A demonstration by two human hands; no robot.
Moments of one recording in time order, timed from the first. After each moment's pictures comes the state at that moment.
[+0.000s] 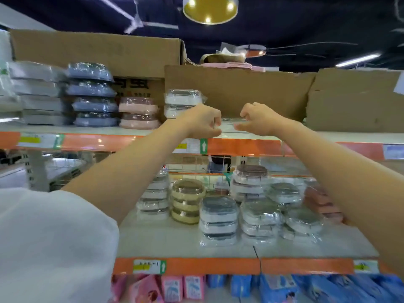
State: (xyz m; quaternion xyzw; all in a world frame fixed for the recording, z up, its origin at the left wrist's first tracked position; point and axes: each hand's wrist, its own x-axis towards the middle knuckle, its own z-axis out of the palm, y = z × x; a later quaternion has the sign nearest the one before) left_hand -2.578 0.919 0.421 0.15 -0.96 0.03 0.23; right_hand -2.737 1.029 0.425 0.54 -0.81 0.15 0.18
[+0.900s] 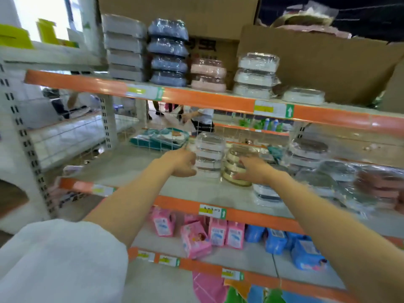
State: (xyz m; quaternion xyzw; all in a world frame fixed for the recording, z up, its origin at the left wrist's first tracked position) left_hand -2.353 0.839 0.247 0.34 -0.94 -0.01 0.01; right_hand -2.559 0.958 0.244 0.60 -0.80 0.03 -0.05
